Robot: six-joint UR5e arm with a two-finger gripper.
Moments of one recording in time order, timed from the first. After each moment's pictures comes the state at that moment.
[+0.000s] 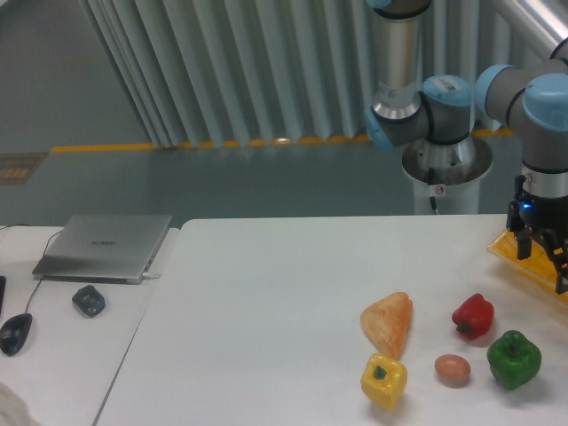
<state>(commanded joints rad) 2.54 -1.80 -1.55 -1.20 1.53 1.49</state>
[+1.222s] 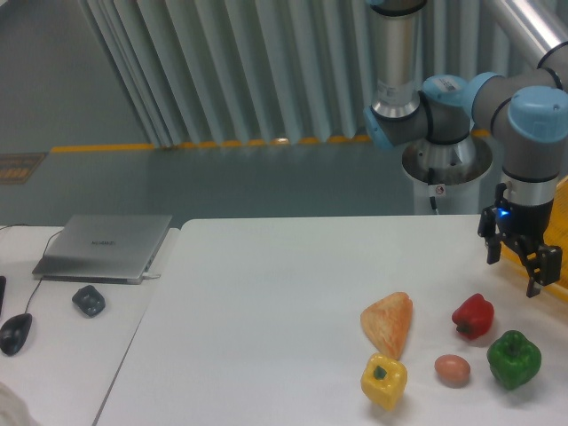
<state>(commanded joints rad) 2.50 -1.77 -1.65 -1.18 1.46 1.34</state>
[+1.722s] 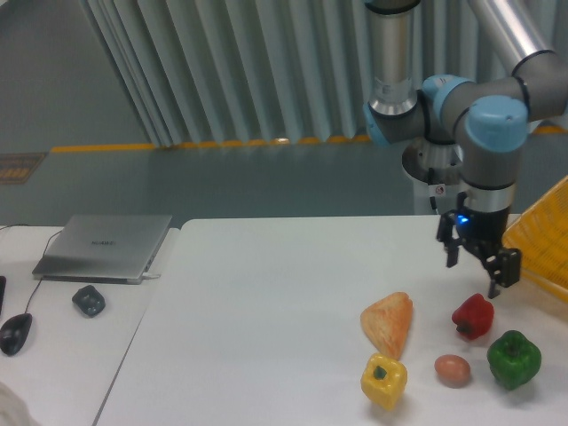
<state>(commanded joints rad) 2.32 -1.80 -1.63 -1.18 1.46 1.03</state>
